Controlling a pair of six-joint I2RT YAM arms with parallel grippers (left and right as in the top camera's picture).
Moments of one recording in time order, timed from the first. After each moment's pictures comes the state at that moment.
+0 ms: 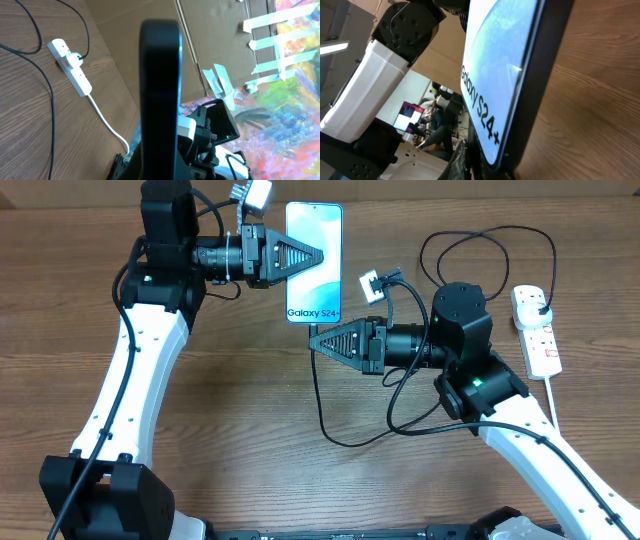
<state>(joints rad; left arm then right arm) -0.12 1.67 1.51 -0.21 1.40 -0.83 0.44 1.31 0.96 0.18 -0.99 0.85</state>
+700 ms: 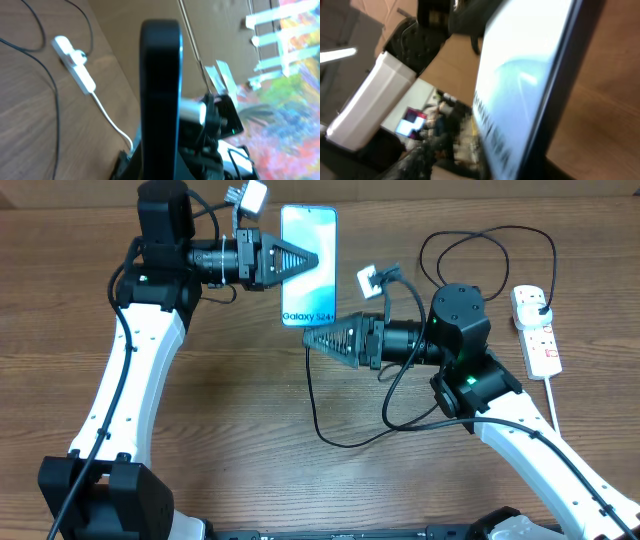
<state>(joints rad) -0.11 1.67 1.51 -0.29 1.42 -0.73 0.45 1.33 0.96 0.29 -0.97 0.91</state>
